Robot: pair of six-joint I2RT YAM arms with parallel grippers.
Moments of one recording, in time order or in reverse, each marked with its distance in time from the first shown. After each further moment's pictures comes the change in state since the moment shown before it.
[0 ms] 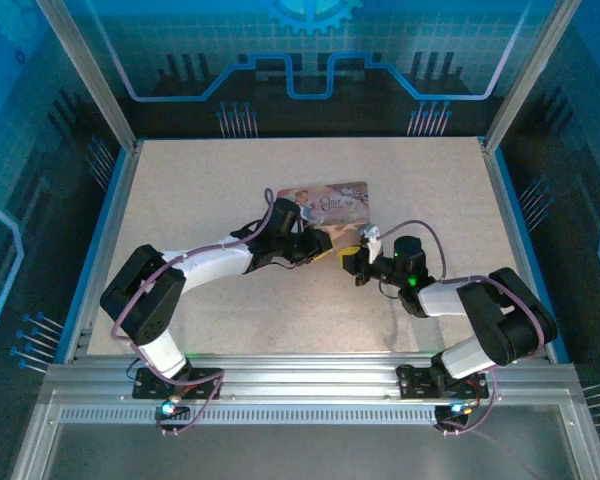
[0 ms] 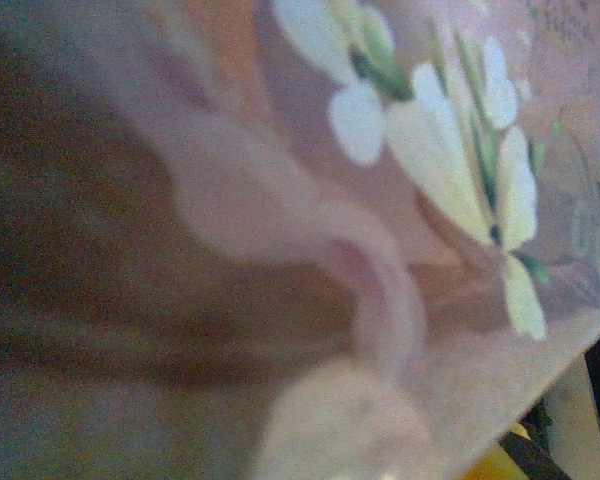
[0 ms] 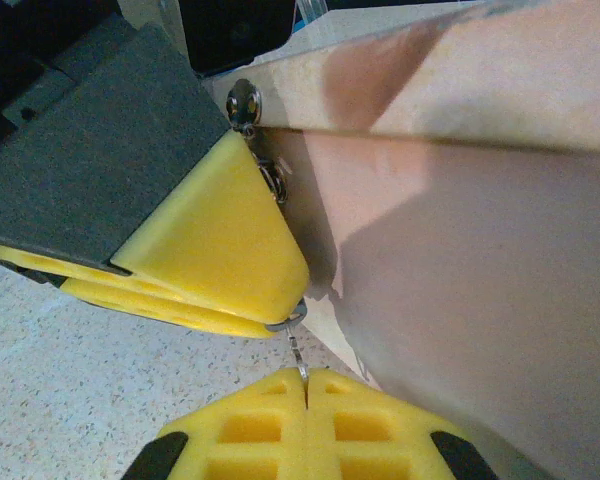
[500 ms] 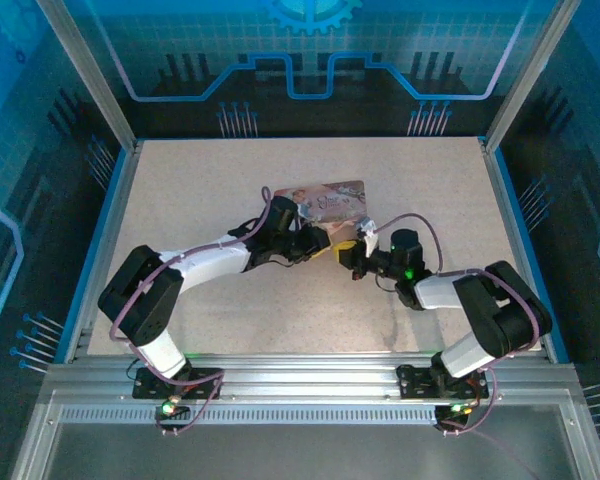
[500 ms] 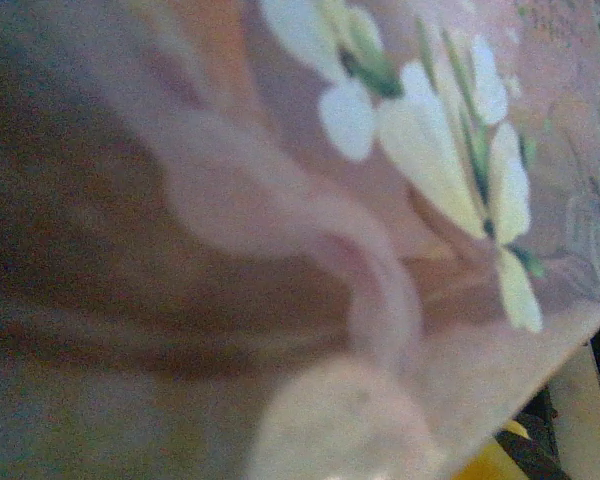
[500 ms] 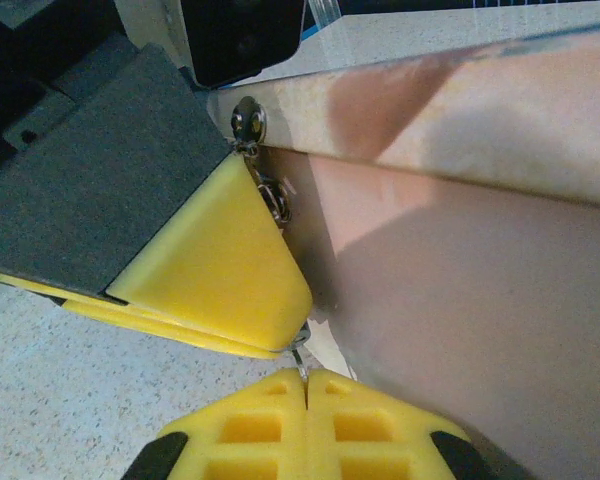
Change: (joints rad) left arm 0.016 -0.006 0.002 -0.002 0.000 0.002; right arm 0.000 0.050 0.065 -0.005 -0.037 0.019
